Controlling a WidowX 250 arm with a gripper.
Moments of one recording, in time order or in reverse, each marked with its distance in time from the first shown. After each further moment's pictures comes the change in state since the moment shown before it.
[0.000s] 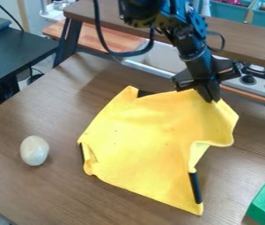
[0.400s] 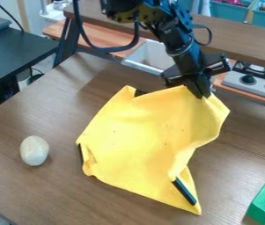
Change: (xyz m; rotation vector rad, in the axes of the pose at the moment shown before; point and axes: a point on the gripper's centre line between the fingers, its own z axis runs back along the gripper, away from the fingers) arm -0.001 0.010 0.021 -0.020 -0.007 0.010
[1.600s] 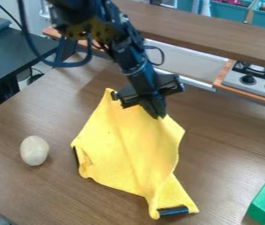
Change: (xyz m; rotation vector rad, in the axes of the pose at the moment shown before) arm -0.033 0.068 0.018 0.088 0.055 0.102
